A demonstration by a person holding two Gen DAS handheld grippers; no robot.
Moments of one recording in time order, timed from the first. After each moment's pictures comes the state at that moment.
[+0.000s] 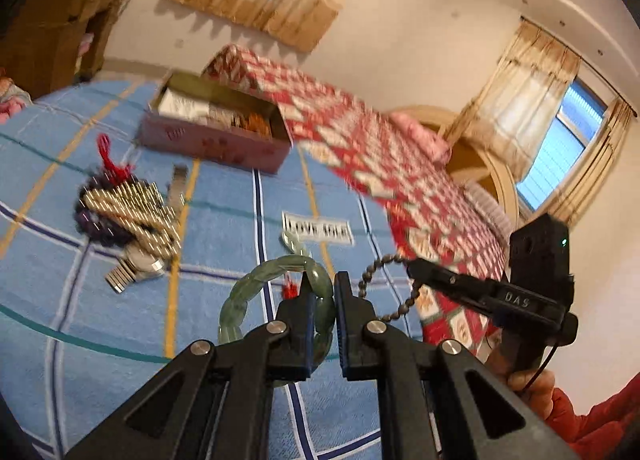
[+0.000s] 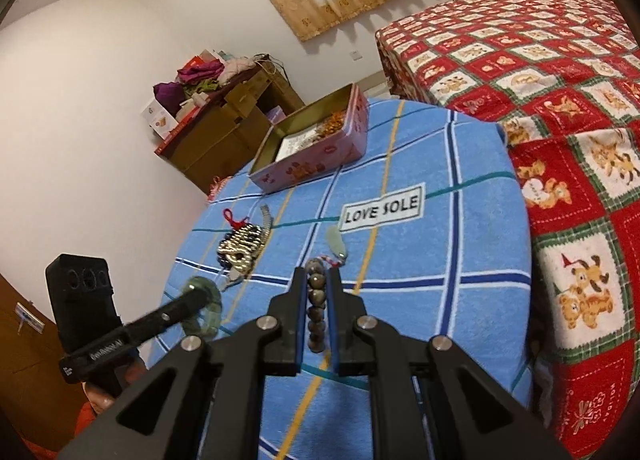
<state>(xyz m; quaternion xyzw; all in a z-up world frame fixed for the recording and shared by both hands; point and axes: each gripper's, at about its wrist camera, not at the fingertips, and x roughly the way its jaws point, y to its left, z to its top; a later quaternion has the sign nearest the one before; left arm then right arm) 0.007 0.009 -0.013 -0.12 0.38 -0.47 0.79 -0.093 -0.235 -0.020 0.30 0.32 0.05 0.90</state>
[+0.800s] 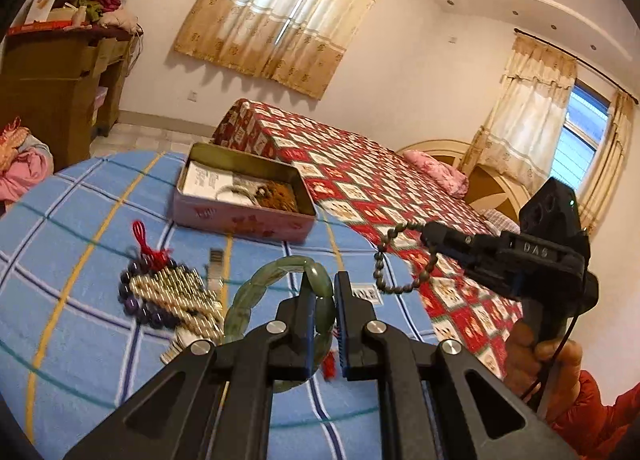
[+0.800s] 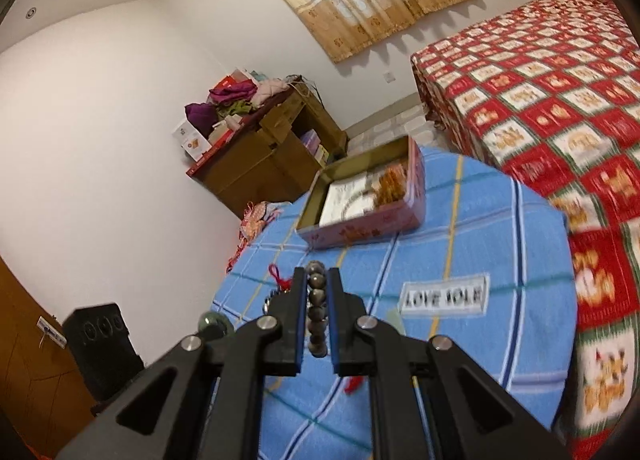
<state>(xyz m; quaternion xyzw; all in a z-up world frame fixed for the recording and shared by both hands) 0.045 0.012 0.012 -0.11 0.31 -0.44 0.84 -0.027 -0.240 0.030 0.30 0.27 0.09 0.91</state>
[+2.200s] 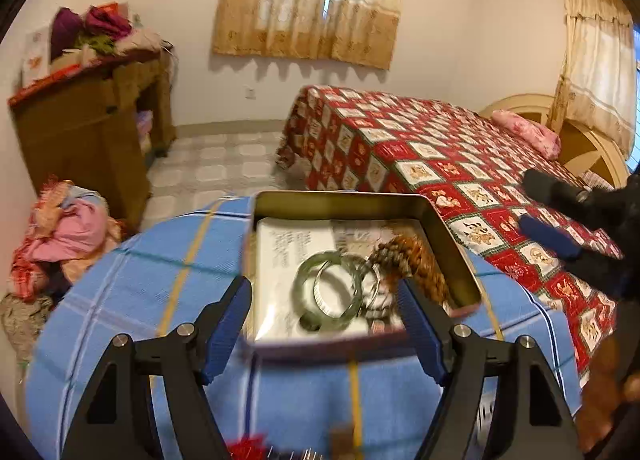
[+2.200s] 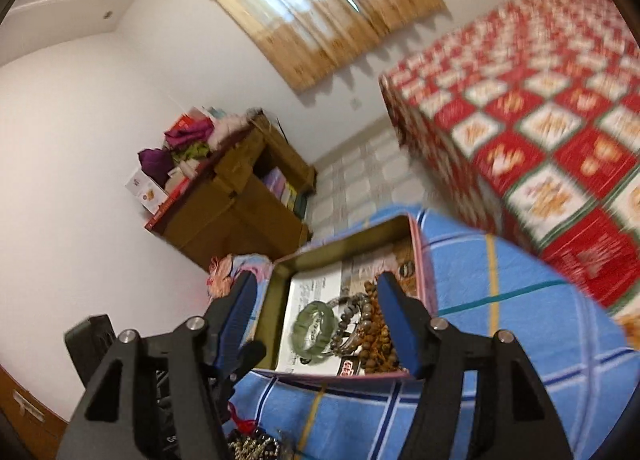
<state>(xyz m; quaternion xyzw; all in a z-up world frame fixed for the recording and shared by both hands) 0.171 -0.041 0.007 0.02 0.33 -0.31 0.89 0.092 -0.265 0.029 0.32 0.22 0.00 0.92</state>
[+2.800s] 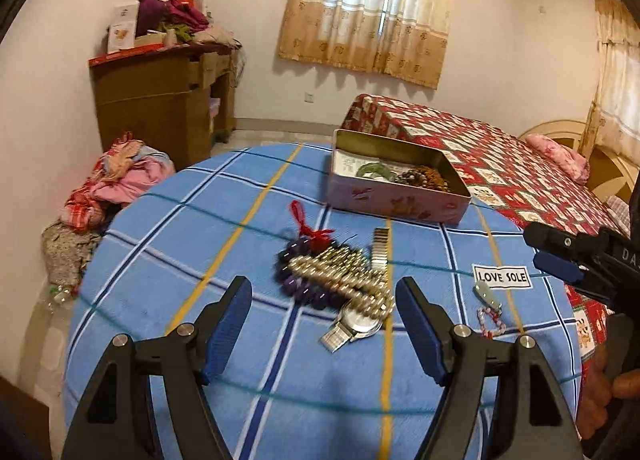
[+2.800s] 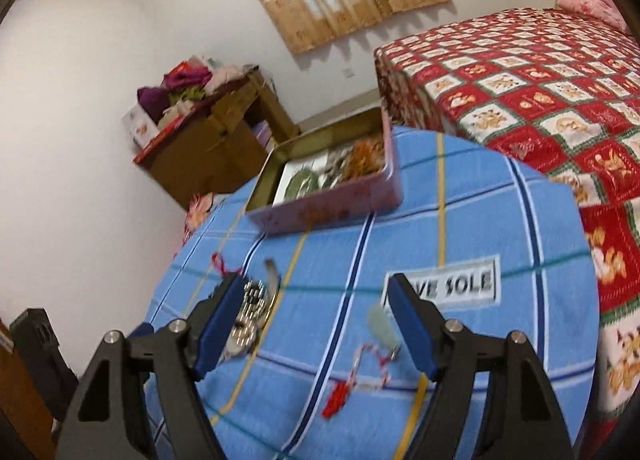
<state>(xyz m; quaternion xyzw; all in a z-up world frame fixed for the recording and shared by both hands) 0.041 0.055 -0.013 -0.01 0.33 -0.22 0.92 -0.012 -0.193 -0.015 0.26 0.32 0.00 0.91</state>
